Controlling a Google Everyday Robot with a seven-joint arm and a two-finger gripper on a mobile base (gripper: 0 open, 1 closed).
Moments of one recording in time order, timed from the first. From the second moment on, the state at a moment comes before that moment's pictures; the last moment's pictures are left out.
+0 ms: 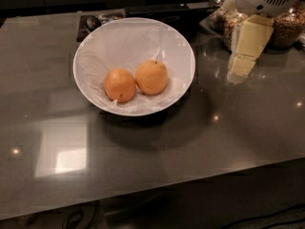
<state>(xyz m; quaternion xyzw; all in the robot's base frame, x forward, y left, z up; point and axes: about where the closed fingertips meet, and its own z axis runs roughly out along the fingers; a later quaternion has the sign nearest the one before) 0.507 -0.143 1.009 -0.66 0.73 -0.04 0.16</state>
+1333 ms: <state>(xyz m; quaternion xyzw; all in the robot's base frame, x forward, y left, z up) 0.581 -0.066 0.988 -0.75 0.64 -0.11 0.11</state>
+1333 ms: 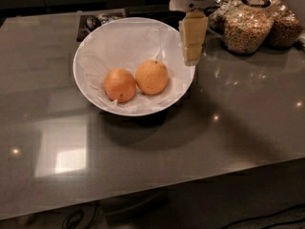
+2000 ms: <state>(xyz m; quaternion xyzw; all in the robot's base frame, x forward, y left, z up) 0.590 -0.052 0.961 -0.76 0.63 -0.09 0.09</state>
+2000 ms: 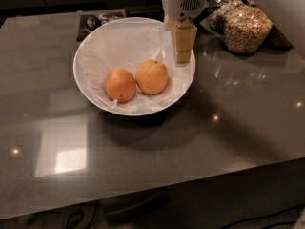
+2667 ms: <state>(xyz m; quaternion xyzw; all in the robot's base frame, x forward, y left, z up) 0.602 -0.034 0.929 -0.78 0.61 -0.08 0.05</state>
